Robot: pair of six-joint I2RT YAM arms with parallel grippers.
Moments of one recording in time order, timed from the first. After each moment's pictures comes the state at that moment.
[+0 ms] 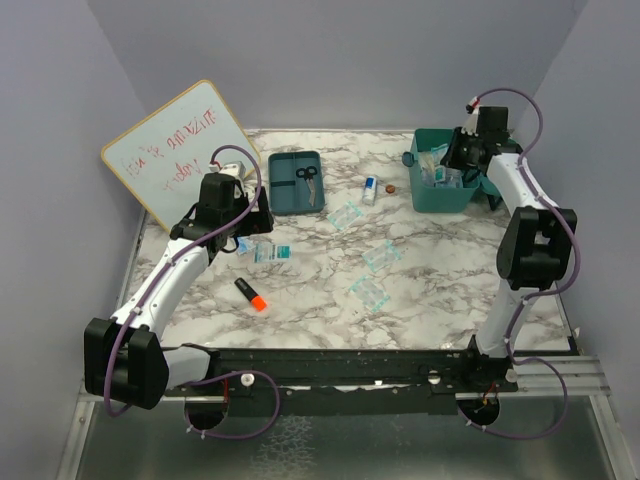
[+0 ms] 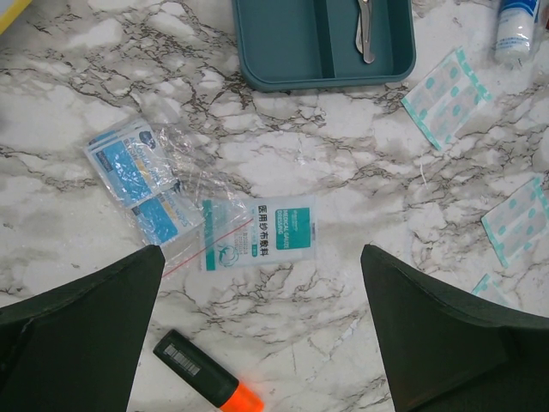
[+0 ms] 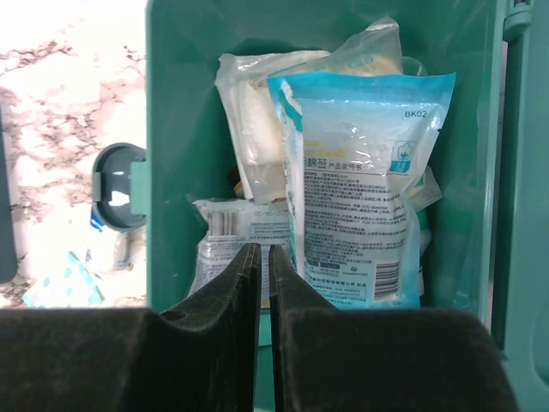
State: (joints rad) left arm -0.25 1.23 0.94 -0.39 0.03 -0.33; right arm -0.05 1.94 1.65 -0.41 -0.22 0.14
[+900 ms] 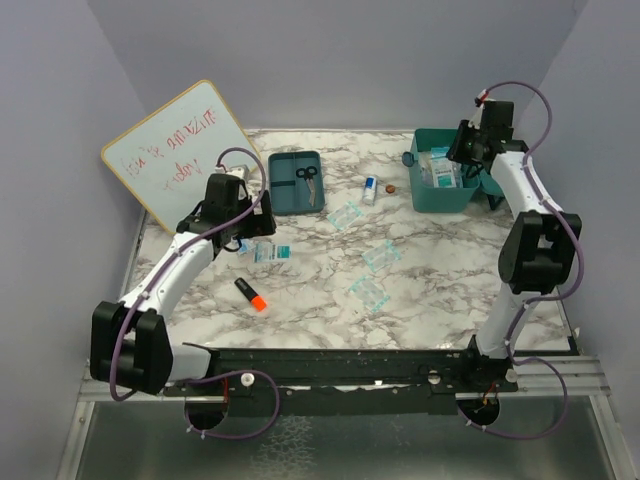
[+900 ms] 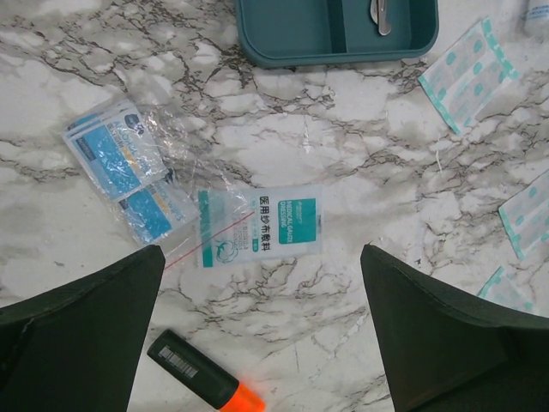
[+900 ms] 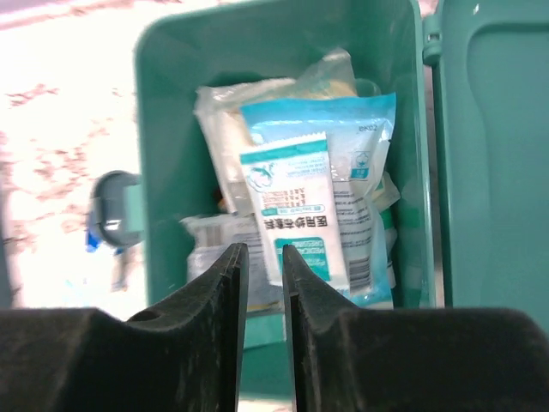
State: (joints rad) left arm -0.25 1.28 0.94 -0.39 0.06 -0.33; right arm -0.05 1.96 1.68 -0.42 -0.11 0.16
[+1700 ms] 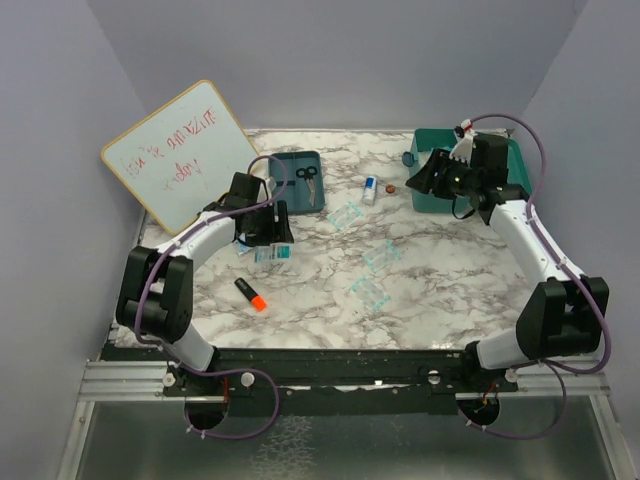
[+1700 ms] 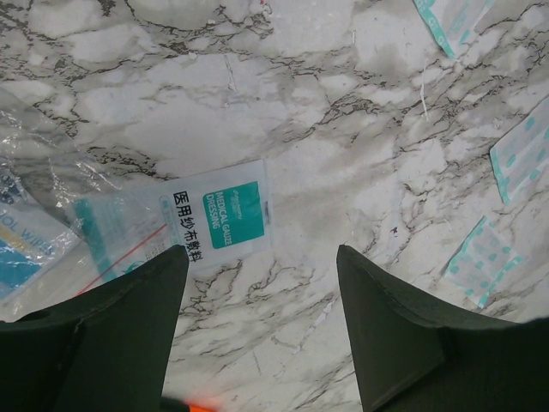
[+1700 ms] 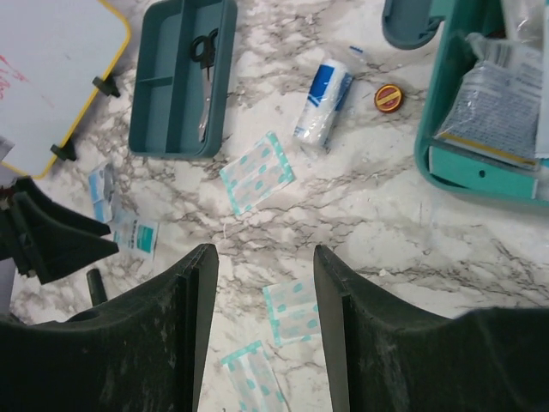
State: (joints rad) left arm -0.28 1.59 1.01 -0.40 0.29 -0.33; right arm 0.06 1.46 1.21 -0.31 -0.42 0.34
